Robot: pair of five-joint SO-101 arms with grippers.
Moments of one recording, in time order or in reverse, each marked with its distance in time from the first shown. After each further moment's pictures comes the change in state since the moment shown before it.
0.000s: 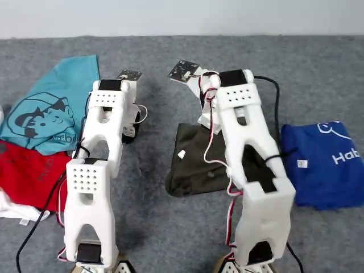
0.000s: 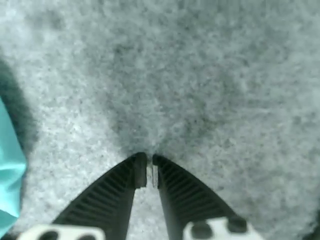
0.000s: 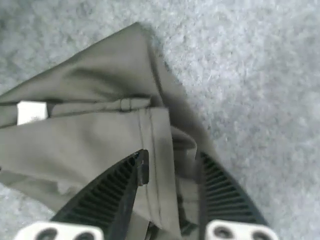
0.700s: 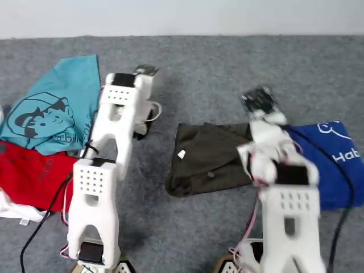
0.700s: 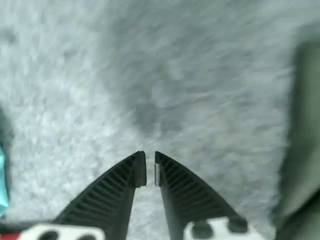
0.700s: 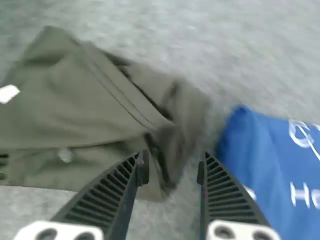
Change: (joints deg) left arm 3.6 -3.7 -2.5 6.2 -0.4; right arm 9.9 -68.7 64.2 -21.5 -21.3
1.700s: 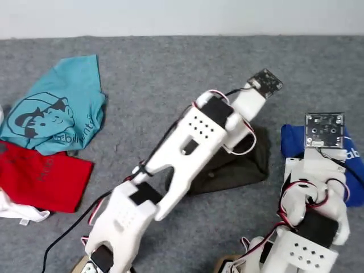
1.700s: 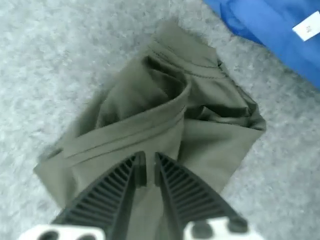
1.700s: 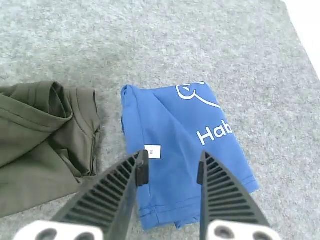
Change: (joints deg) left arm 36.7 -8.8 -7.6 -8.2 0.0; right arm 27.0 -29.9 11.5 2.0 0.0
